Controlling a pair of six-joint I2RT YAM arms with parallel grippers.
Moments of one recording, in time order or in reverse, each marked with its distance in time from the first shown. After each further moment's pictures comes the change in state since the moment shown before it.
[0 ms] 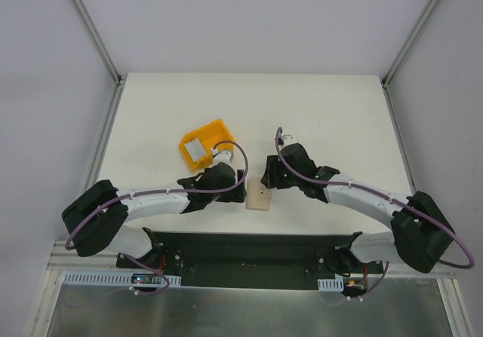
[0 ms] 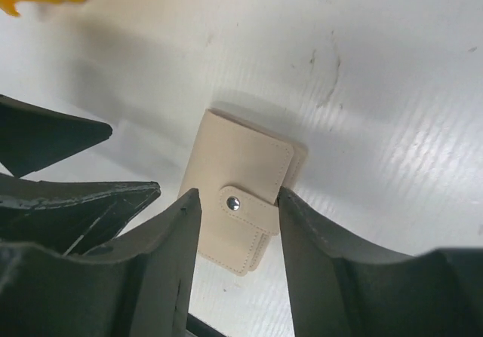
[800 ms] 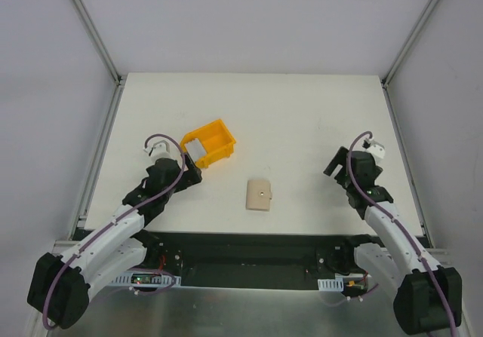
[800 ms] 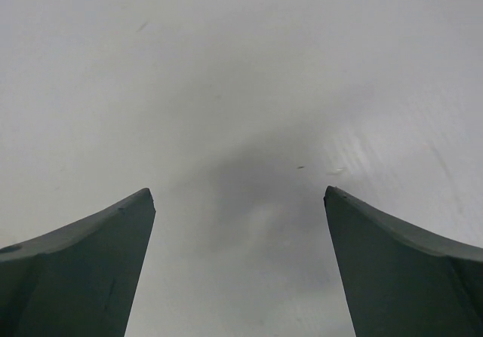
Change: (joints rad) left arm 0.445 -0.571 -0.216 -0.166 -0.066 0.021; right arm -0.550 -0.487 -0.251 -0.110 0.312 -0.022
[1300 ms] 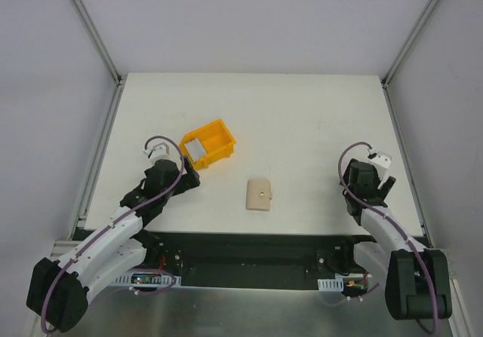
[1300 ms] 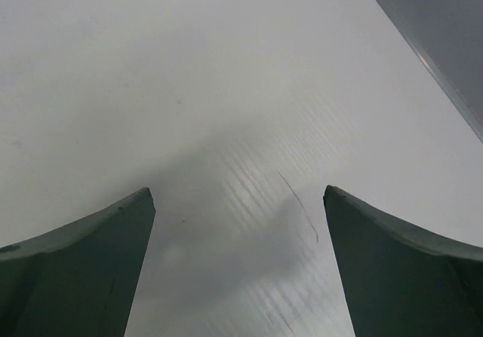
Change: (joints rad) left arm 0.006 -0.050 0.011 -0.104 0.001 0.016; right arm -0.167 0.069 -0.200 0.262 0.278 -0.237
